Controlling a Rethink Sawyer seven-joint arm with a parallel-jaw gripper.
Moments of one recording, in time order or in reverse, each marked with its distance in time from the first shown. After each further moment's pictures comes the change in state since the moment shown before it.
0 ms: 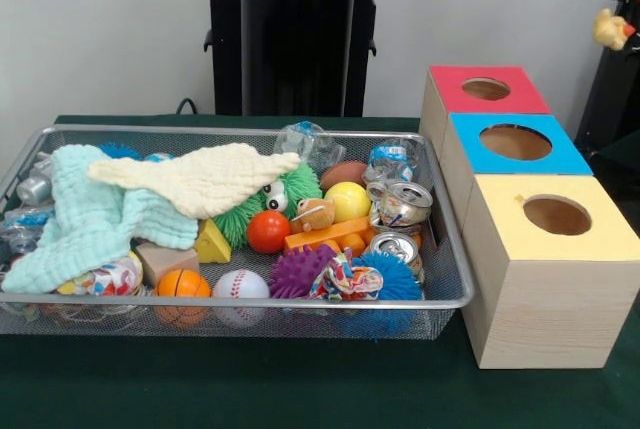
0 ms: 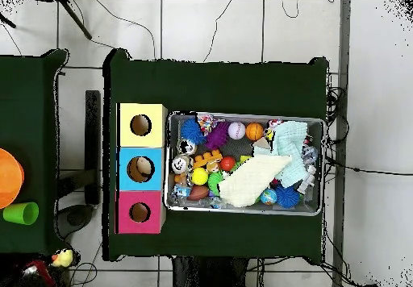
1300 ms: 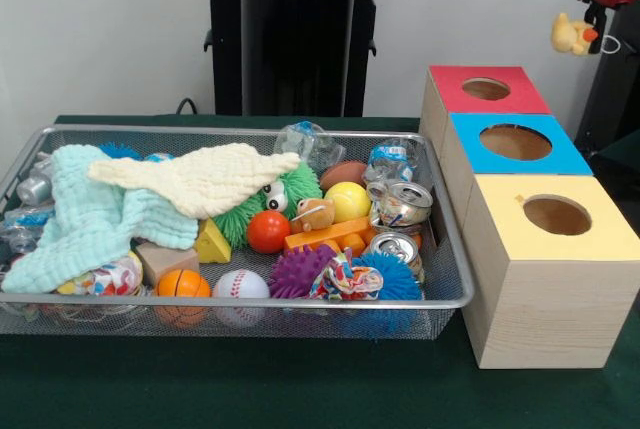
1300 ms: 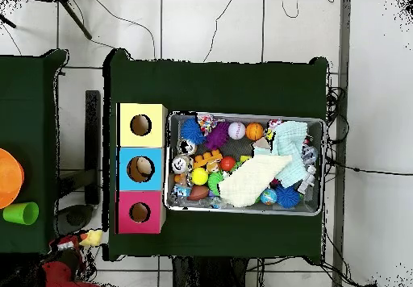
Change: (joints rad) arm -0.490 -0.244 0.291 0.233 -0.204 -0.152 0.000
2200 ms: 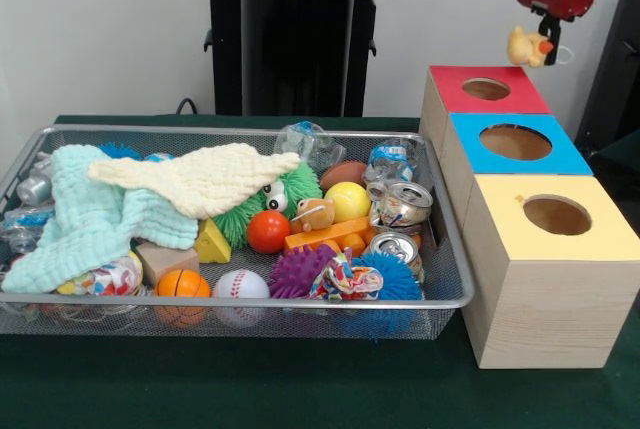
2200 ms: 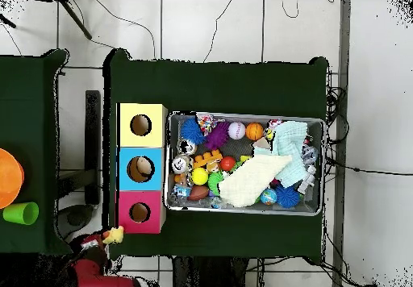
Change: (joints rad) arm -0.275 -0.024 0.163 0.132 -0.262 -0.156 0.000
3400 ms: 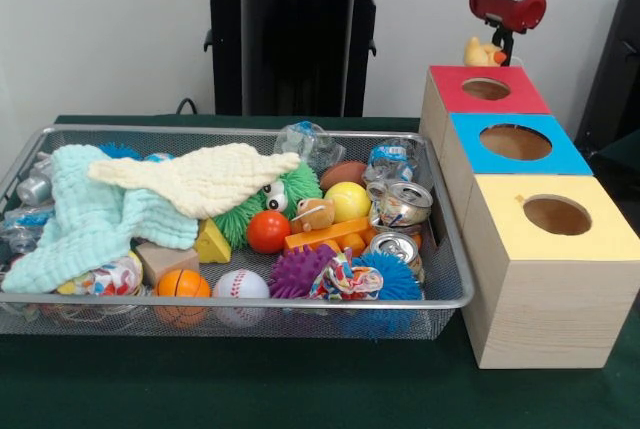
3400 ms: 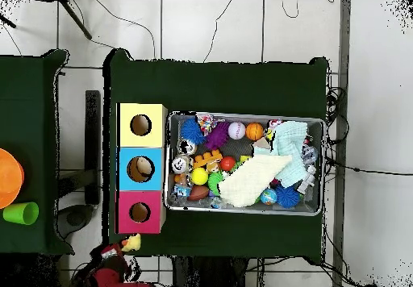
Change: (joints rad) arm -0.078 0.086 0.014 0.076 -0.160 -0.152 0.000
